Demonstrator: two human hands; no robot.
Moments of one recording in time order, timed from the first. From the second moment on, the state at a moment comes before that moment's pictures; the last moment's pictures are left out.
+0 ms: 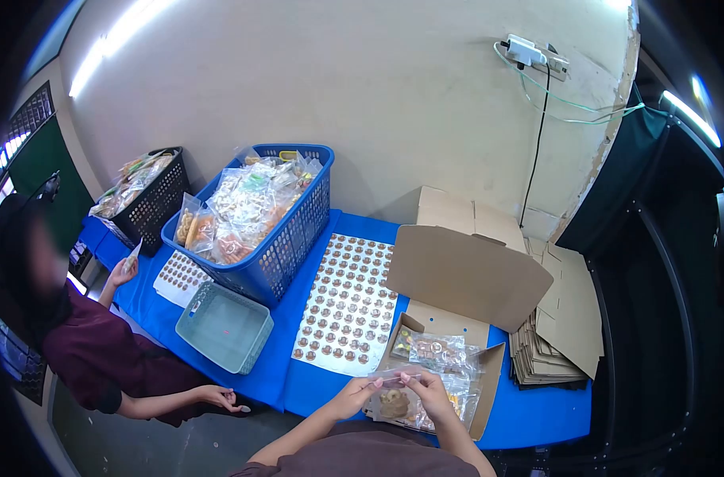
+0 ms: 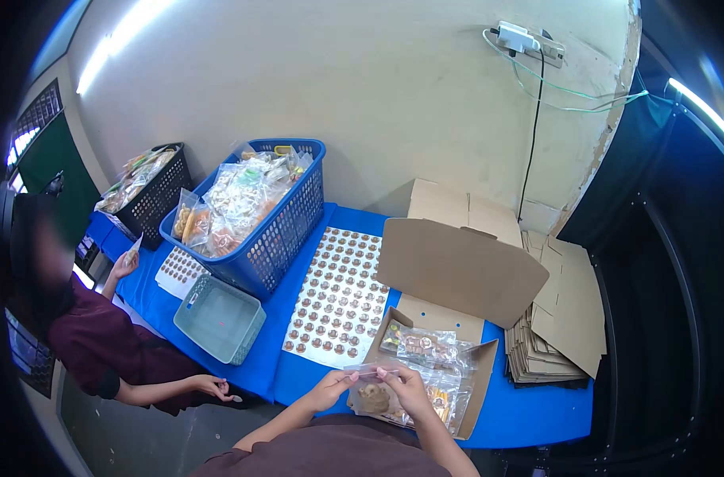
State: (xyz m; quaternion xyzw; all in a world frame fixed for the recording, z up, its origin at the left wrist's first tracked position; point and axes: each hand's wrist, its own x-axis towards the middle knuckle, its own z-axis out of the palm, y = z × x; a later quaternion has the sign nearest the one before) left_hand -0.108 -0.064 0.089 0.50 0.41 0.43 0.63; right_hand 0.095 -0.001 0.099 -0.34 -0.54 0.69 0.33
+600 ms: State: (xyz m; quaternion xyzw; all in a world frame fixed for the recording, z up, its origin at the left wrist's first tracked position) left_hand -0.112 -0.059 0.109 0.55 0.47 0.48 0.50; right_hand 0.083 -0.012 0.121 -0.38 -0.63 0.54 0.41
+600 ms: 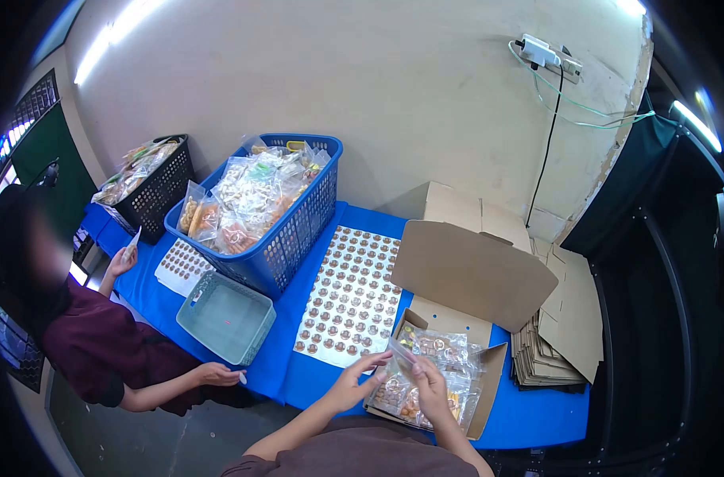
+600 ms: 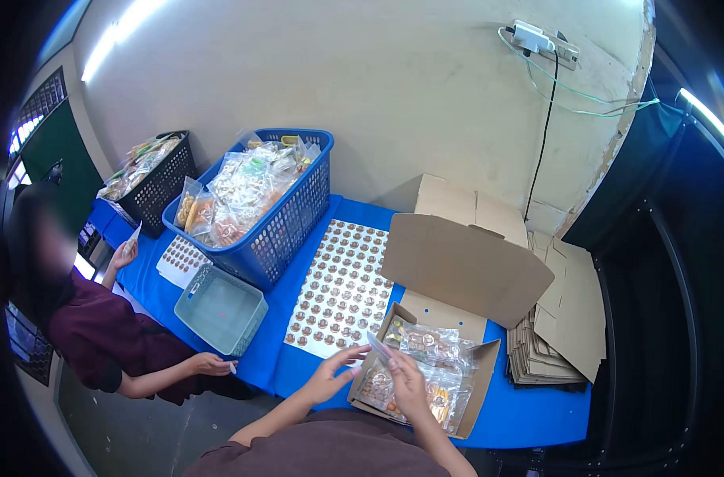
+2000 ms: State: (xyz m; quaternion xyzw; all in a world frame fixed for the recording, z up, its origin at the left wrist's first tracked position) left_hand -0.083 -0.053 0.084 0.37 0.44 0.55 0.61; right_hand 0.066 -0.019 0.104 -0.35 -0.48 0.68 0.43
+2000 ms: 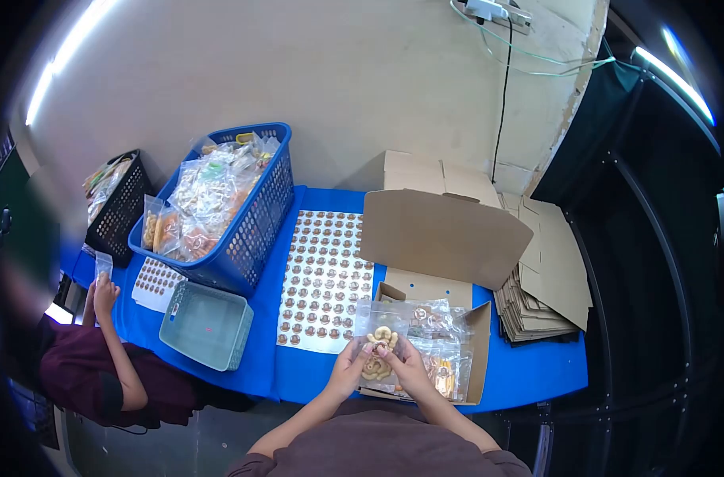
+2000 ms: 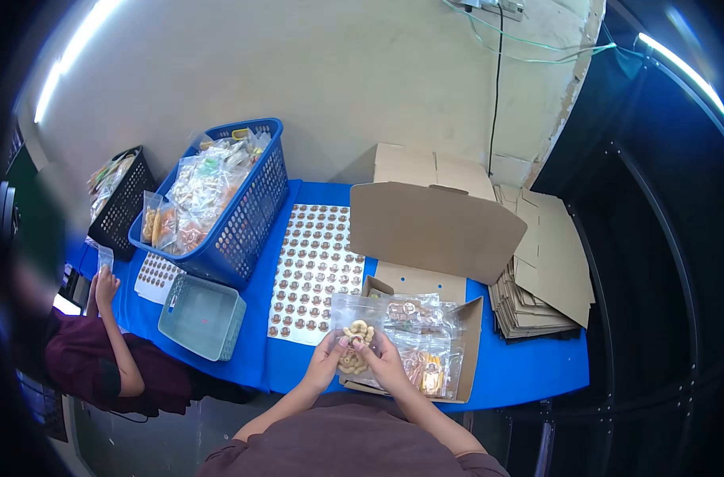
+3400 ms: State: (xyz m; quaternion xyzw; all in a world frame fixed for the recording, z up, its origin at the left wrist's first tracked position) left_hand -0.088 -0.041 0.096 0.61 0.50 0.43 0.44; right_hand 0.100 -0.007 0.082 -0.39 -0.58 0.58 0.42
